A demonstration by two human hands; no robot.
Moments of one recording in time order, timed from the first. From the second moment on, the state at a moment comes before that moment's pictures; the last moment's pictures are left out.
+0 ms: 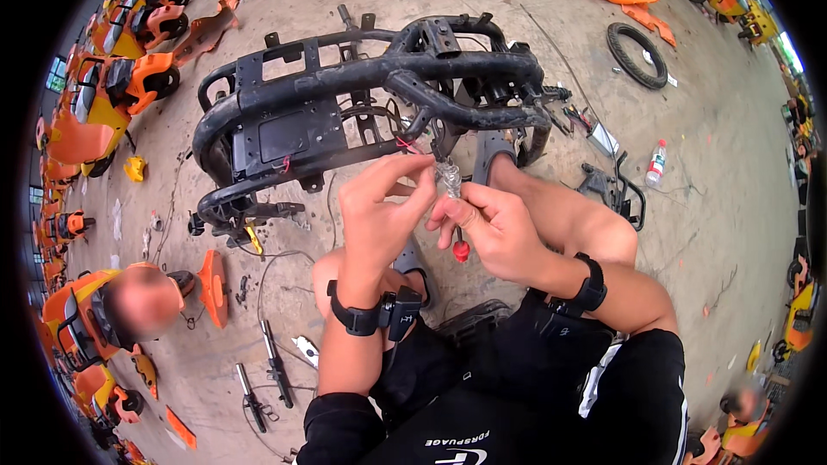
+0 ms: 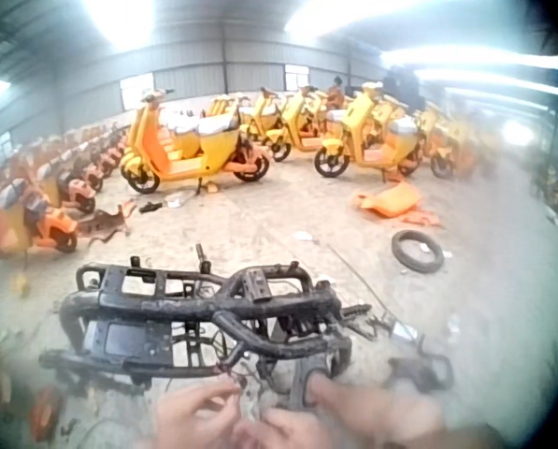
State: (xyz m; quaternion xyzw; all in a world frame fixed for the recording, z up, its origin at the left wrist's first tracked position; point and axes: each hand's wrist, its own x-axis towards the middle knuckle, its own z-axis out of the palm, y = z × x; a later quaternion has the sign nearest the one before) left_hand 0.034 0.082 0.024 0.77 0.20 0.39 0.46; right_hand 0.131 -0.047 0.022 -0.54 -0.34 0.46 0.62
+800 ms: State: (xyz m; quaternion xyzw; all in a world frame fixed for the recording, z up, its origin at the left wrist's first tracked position) left_hand 0.039 0.081 0.019 0.75 0.22 0.41 0.48; right_hand 0.130 -0.046 0.024 -0.51 -0.31 0.49 0.64
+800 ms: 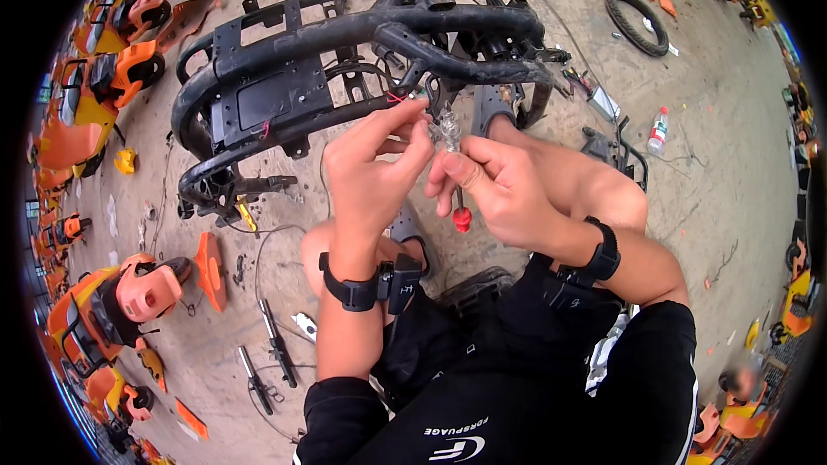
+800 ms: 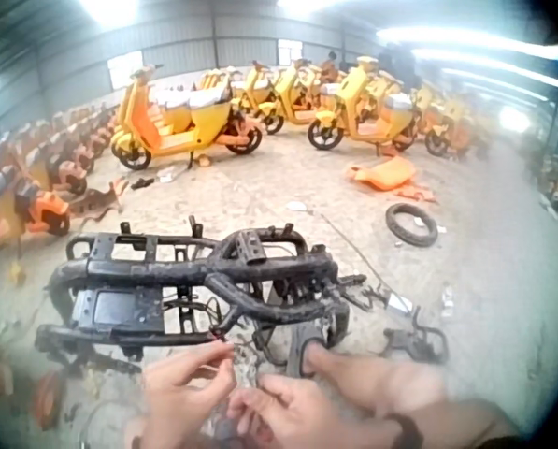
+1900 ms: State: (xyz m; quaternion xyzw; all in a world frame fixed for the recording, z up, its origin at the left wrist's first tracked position) left_hand 0.033 0.096 0.035 0.83 0.18 0.32 0.42; right_hand 0.132 -0.049 0.031 -0.53 -0.32 0.51 0.60
